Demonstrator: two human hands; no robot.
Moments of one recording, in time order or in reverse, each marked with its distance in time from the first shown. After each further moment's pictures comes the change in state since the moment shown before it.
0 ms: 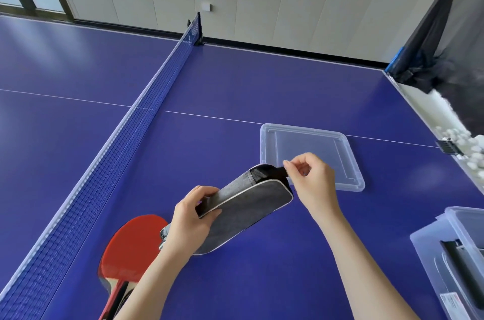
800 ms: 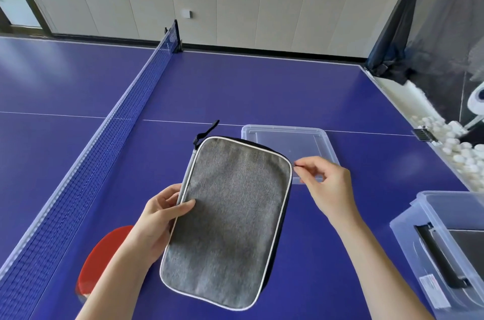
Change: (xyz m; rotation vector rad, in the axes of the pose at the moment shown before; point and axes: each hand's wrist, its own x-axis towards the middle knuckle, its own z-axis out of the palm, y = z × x) left_hand 0.016 0.015 -0.009 -0.880 -0.316 -0.472; right_hand -0.005 0.037 -0.073 0.112 0.027 -0.146
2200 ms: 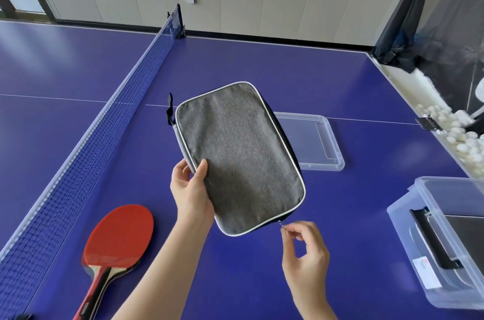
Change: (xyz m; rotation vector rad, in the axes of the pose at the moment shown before) left_hand 0.015 -0.028 0.087 -0.273 0.601 0.266; right_hand -0.158 0.033 0.044 -0.039 0.244 0.013
